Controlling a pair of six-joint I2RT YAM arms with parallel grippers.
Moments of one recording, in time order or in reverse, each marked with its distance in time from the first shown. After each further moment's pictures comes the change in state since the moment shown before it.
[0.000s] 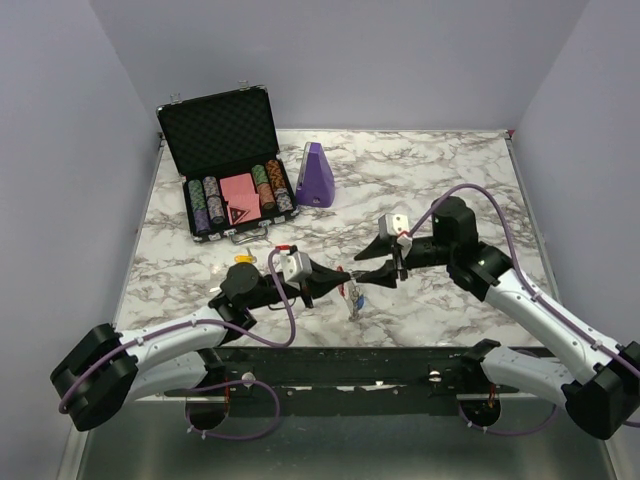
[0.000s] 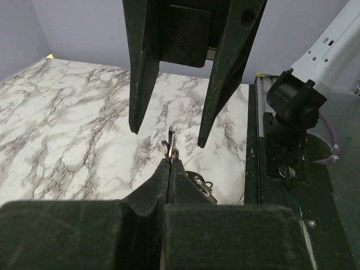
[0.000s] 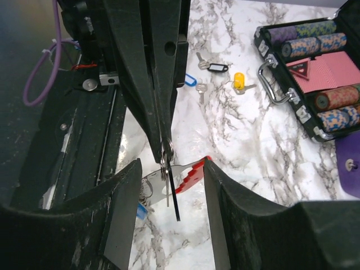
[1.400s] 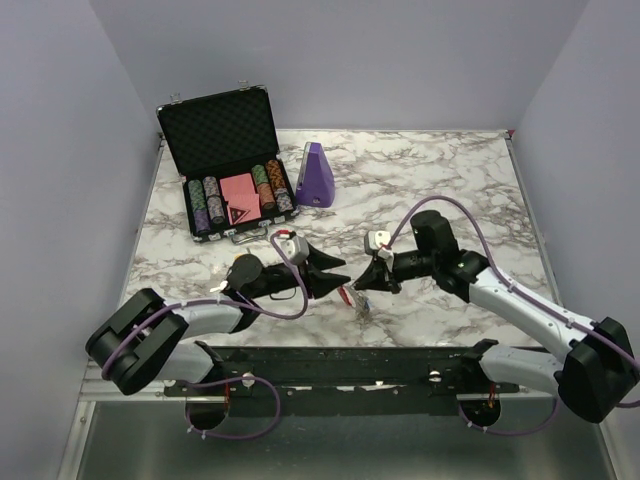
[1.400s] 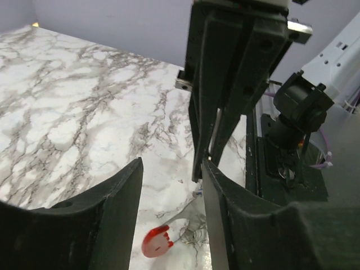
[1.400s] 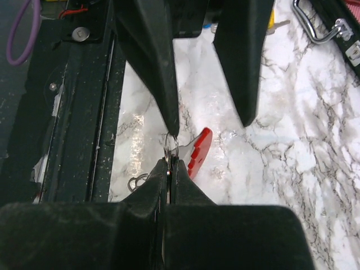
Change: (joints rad) left arm 0.122 0.290 -0.012 0.288 0.130 -0.168; right arm 0.018 0.093 -0.128 0.011 0.053 -0.074
